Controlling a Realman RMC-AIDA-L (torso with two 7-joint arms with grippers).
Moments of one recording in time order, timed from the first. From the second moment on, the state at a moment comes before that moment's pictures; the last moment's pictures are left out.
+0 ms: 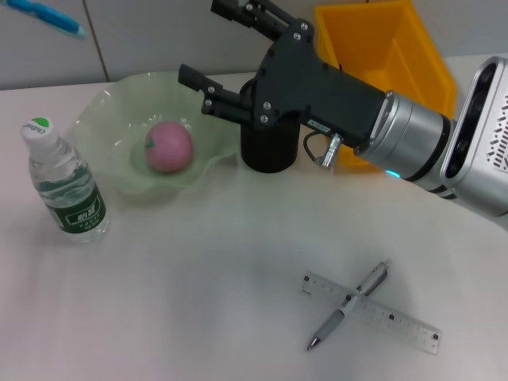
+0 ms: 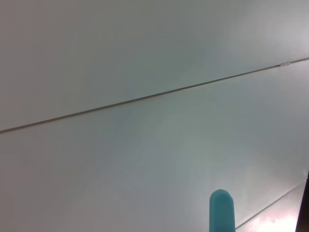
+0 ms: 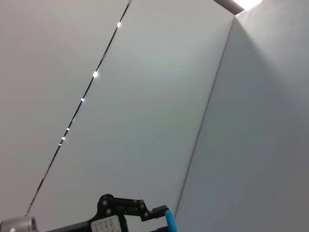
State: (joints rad) left arm -0.55 -2.08 0.32 0.00 1.23 1.79 -1.68; right arm 0.82 2.09 -0.94 -0.01 -1.14 -1.66 0.28
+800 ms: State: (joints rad) left arm -0.59 -2.08 0.34 -0.10 1.28 1.76 -1.52; right arm 0.68 2.09 -0.93 -0.01 -1.18 -1.71 0.29
